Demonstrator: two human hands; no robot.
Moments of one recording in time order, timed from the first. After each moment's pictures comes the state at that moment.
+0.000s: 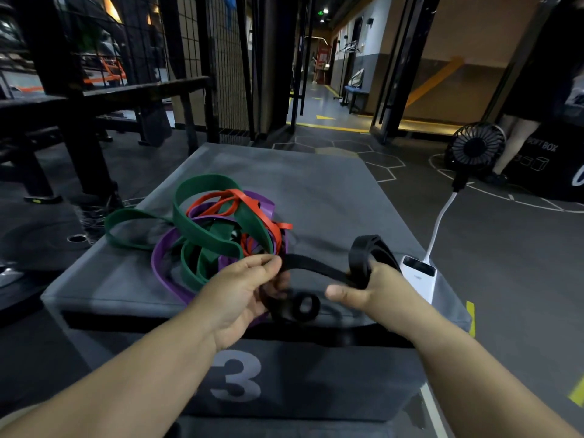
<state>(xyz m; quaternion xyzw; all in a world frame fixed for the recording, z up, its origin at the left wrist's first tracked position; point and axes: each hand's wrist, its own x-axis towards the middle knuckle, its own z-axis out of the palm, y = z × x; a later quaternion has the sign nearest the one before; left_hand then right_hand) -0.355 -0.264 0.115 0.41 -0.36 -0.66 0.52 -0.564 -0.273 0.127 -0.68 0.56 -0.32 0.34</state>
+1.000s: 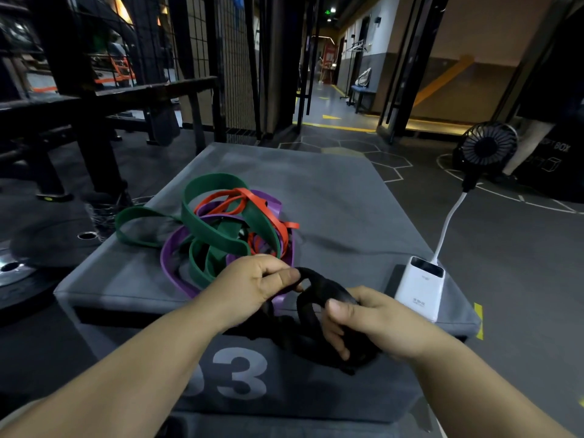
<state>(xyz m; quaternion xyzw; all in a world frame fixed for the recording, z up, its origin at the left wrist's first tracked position) -0.335 -0.275 0.115 0.49 -0.71 -0.35 0.36 -0.549 -0.257 0.118 -0.71 0.32 -0.24 0.58</state>
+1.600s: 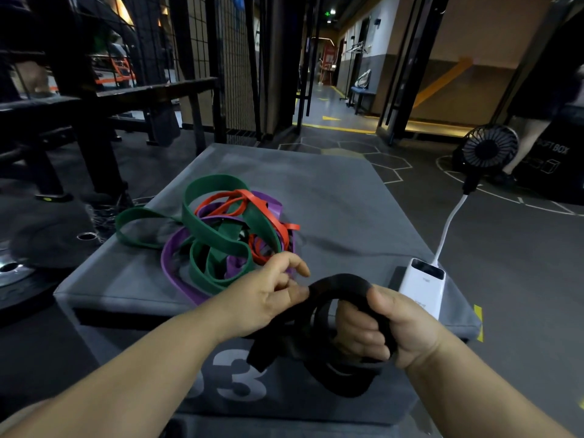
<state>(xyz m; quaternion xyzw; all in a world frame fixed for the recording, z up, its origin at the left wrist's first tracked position) -0.337 -0.273 0.111 0.42 -0.75 -0.42 0.29 -0.554 -0.262 0.110 -0.53 0.11 -0.25 0.80</state>
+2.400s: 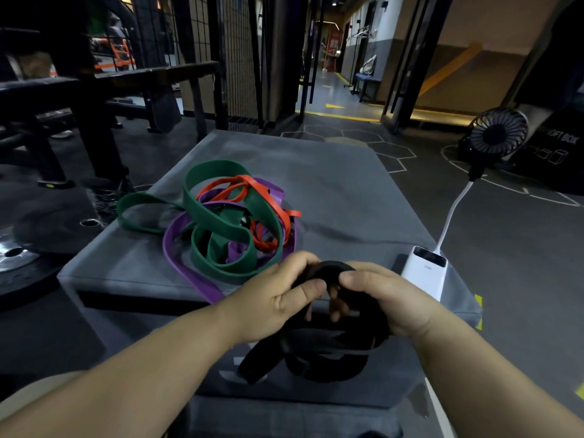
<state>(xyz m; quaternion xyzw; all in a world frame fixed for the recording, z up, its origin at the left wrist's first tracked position) -0.352 -0.254 0.107 0.37 -0.78 -0.39 0.33 -0.555 -0.270 0.115 -0.61 0.32 -0.30 0.66</state>
